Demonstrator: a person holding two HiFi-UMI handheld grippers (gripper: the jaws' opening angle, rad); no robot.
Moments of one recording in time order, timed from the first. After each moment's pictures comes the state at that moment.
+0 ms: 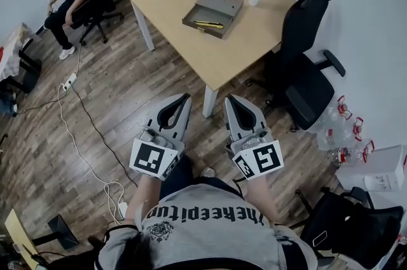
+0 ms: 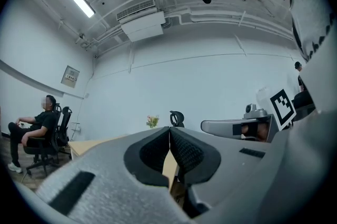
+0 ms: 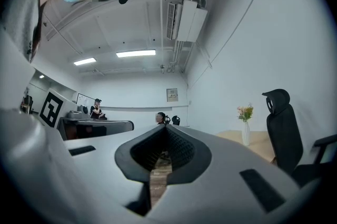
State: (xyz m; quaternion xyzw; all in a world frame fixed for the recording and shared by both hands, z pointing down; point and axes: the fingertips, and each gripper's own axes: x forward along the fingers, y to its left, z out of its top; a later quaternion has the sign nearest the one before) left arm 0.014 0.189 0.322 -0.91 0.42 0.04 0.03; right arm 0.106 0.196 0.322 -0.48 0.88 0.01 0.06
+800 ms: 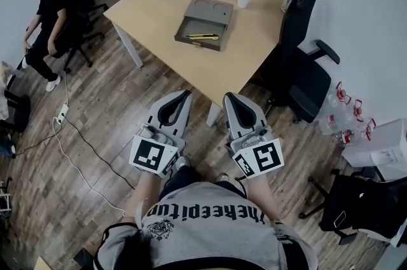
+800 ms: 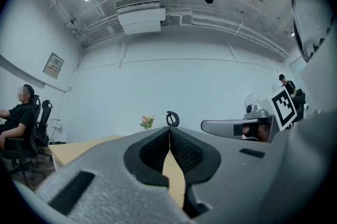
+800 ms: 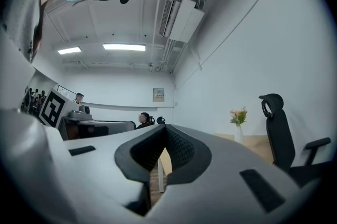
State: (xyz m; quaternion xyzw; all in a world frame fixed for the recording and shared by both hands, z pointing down) left arm -0.026 0.069 0.315 -0.94 0.33 0.05 0.02; right arm 0.059 0.095 0.314 -0.56 0.83 0.02 0.06
